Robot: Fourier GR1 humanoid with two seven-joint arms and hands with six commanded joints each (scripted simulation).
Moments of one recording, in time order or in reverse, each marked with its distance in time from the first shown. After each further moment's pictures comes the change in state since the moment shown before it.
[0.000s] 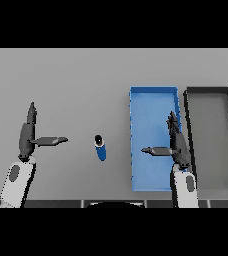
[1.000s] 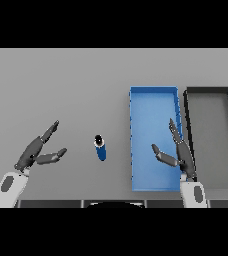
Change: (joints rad) left arm 0.116 0.209 -0.155 -0.137 -0.011 -0.386 -0.146; right arm 0.132 -0.144 0.089 -0.152 0.115 0.088 -0.104
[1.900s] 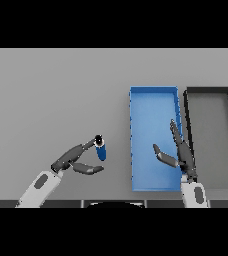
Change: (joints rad) left arm -0.119 -0.229 -0.240 0.058 -0.114 -0.080 0.142; right arm 0.009 0.002 -0.006 -0.006 -0.007 0.002 0.009
